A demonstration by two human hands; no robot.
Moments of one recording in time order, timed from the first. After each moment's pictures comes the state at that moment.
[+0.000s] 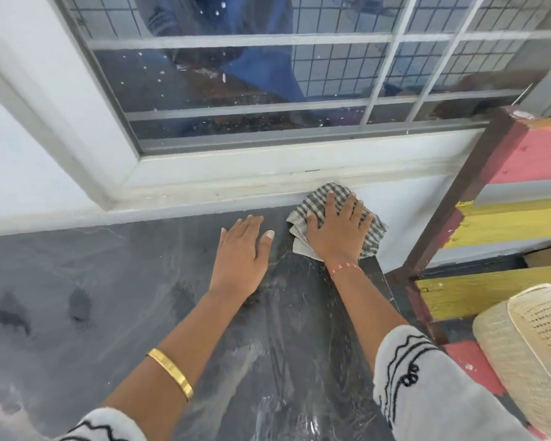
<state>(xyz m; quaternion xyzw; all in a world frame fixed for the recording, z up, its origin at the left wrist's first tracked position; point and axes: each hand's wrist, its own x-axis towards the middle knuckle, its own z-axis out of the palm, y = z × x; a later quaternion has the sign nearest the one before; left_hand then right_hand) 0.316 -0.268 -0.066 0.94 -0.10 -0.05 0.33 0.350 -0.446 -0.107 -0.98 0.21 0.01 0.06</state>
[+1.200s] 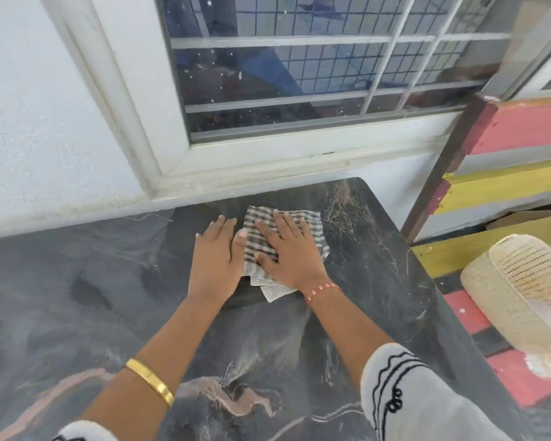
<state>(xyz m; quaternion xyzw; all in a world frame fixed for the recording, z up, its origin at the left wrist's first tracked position) 0.281 -0.134 -0.058 0.92 -0.12 -0.03 0.36 0.274 -0.293 -0.099 -1.00 -0.04 0.04 0.06</state>
